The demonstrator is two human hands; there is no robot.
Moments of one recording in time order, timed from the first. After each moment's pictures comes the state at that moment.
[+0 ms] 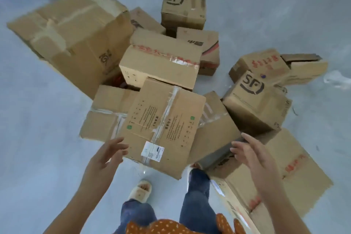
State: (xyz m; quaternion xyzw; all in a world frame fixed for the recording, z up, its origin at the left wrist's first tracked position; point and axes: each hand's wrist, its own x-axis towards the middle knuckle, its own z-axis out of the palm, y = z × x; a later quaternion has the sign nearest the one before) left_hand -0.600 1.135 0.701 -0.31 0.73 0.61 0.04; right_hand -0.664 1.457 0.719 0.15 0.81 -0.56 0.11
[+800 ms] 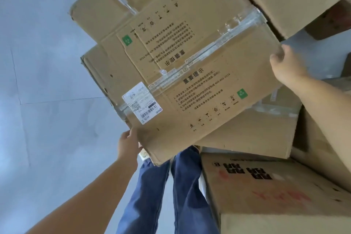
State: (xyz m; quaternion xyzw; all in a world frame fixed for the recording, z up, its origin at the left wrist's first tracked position) left_hand -0.626 1.286 0.300 -0.78 0.30 0.54 0.04; right_hand -1.015 1.406 0.319 -0.10 0.94 -0.09 0.31
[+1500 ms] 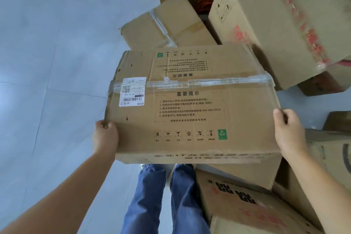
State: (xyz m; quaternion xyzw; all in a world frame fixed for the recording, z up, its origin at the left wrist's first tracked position) left_hand -0.565 1.216 0.399 -0.82 0.40 0.40 -0.03; right_hand -0.915 1.411 0.441 -0.13 0.93 -0.21 0.26
